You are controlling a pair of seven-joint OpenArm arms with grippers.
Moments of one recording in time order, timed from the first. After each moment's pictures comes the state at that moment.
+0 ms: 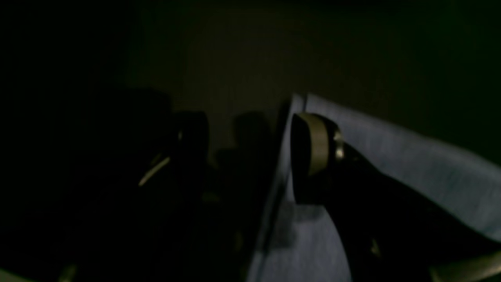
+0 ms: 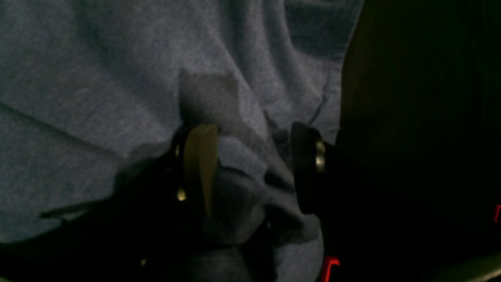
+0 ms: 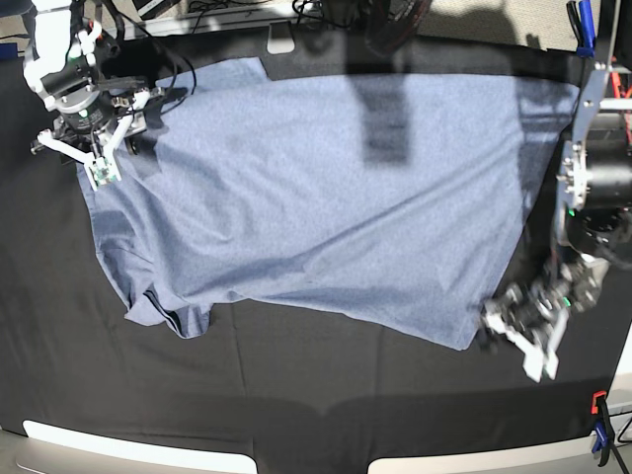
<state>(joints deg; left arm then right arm) -47.8 -14.6 6.3 2.6 -14.0 -28.5 -5.2 -30.0 23.4 13.2 116.6 4.2 16.4 -48.0</state>
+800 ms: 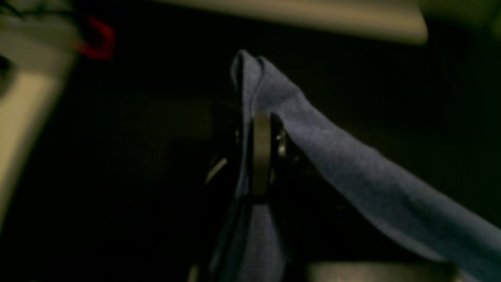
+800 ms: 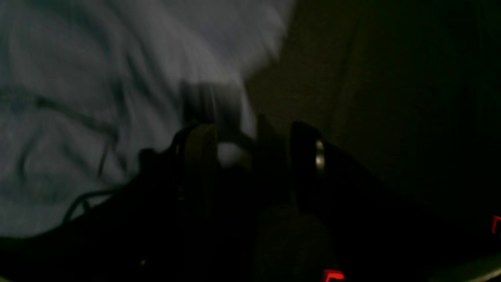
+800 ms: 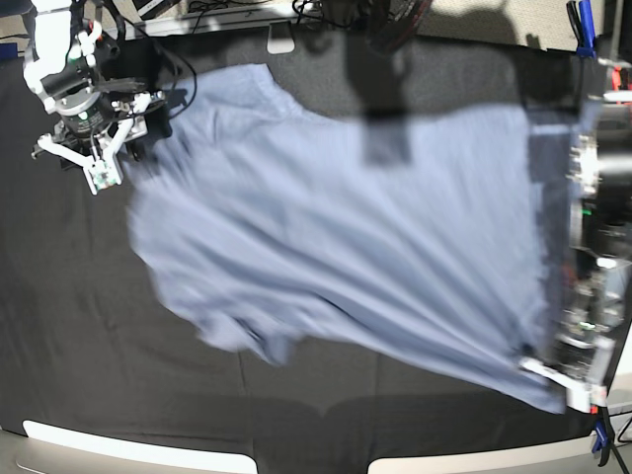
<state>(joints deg) -46.4 -19.5 6.2 18.8 -18.4 -10.5 -7.4 -29.5 23.4 13.2 116.6 4.2 16.4 -45.6</state>
